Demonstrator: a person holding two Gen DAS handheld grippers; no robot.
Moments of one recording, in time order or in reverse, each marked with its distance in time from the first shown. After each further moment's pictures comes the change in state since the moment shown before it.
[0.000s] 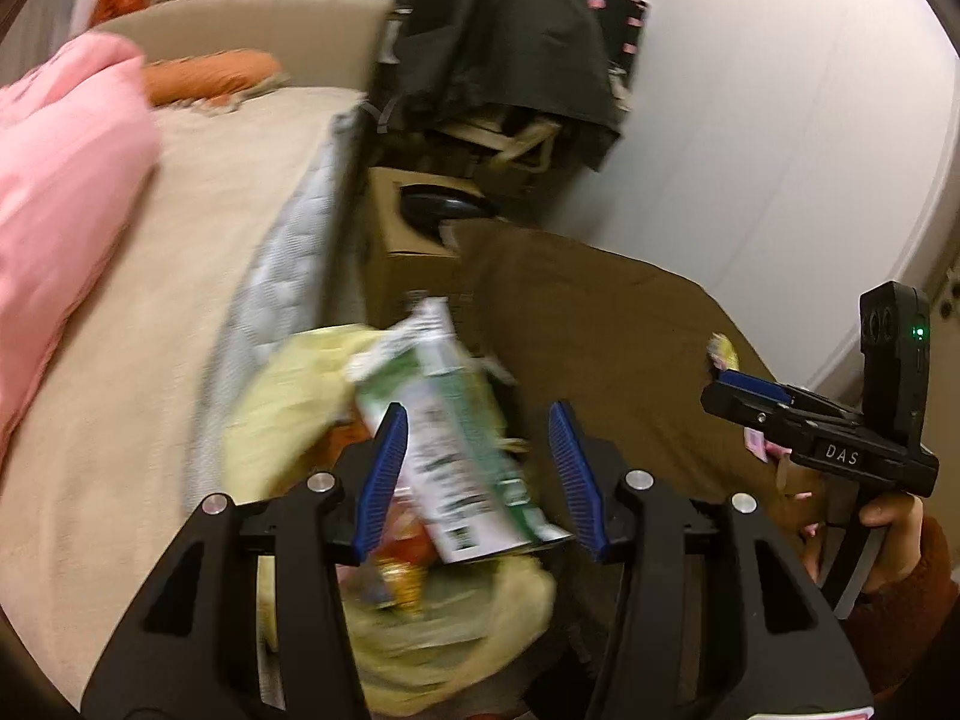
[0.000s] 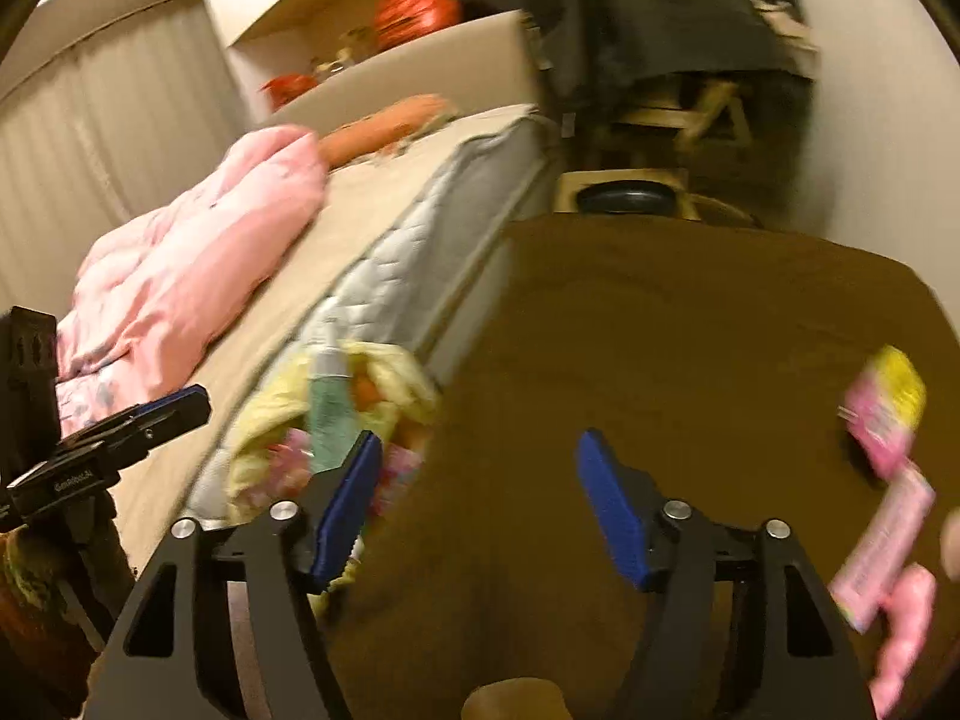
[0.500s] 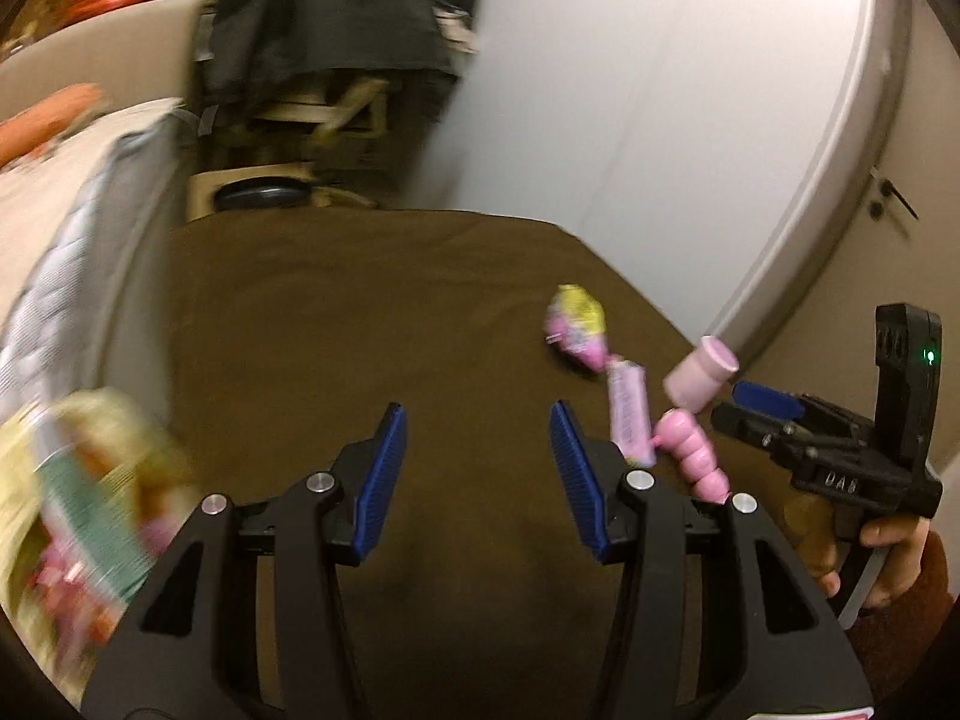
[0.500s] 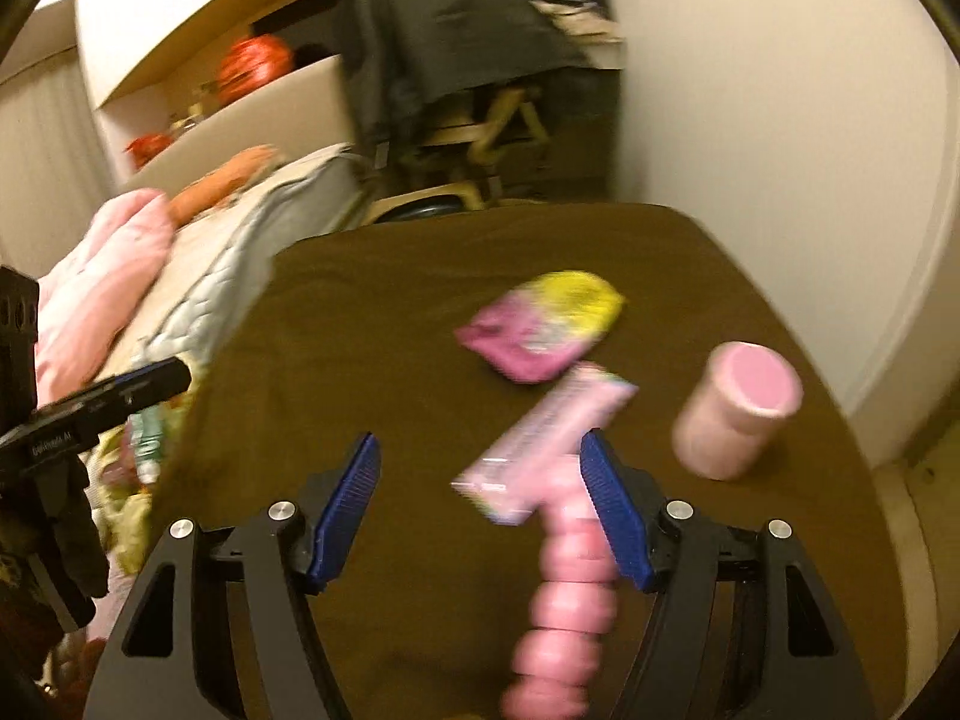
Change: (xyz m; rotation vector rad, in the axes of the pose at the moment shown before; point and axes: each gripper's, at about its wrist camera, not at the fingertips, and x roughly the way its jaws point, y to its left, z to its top) left arm 0.107 -0.163 0.011 0.211 0.085 -0.238; right arm -0.091 -0.144 -0.057 0.180 -0.079 -0.314
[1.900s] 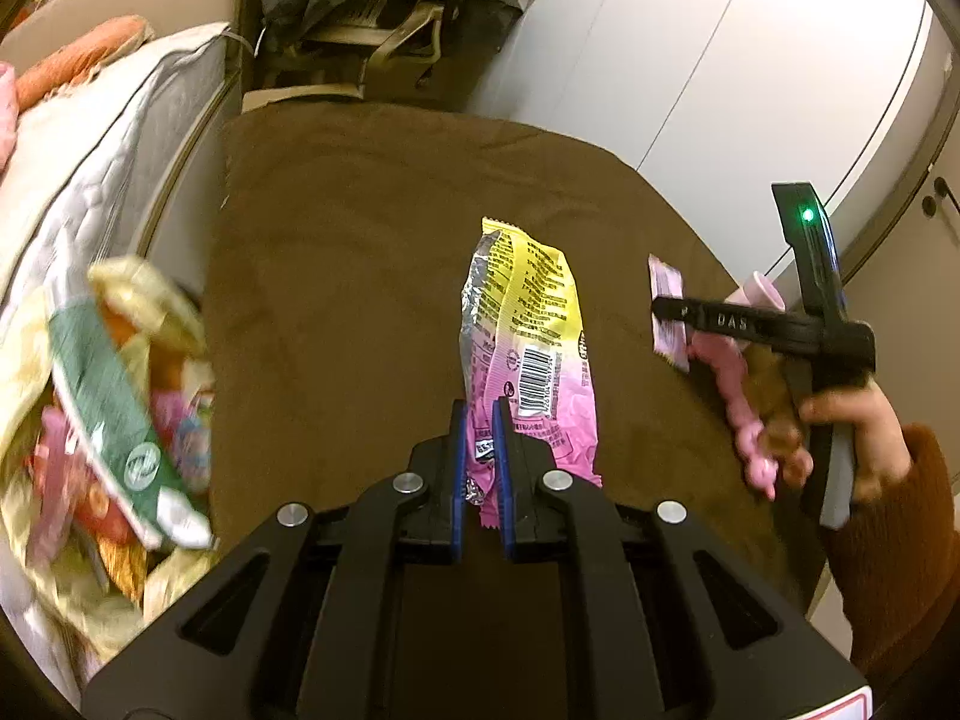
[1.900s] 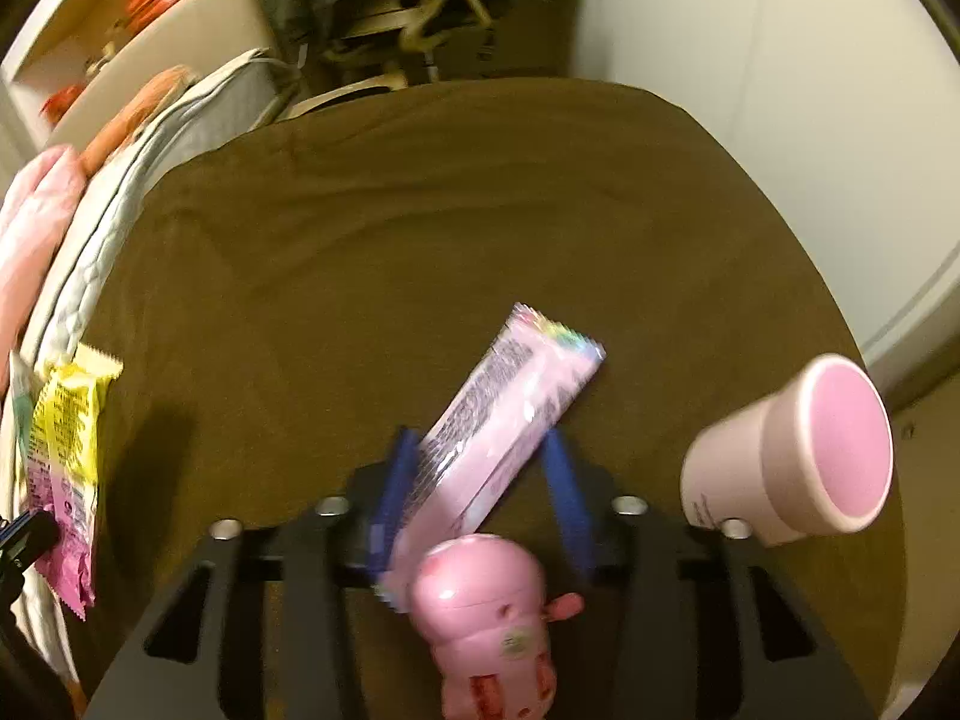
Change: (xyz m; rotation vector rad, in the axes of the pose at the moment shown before) left arm -0.010 0.007 -0.053 -0.128 0.155 0.131; right arm 0.116 -0.007 0.032 -0.029 0.280 -0.077
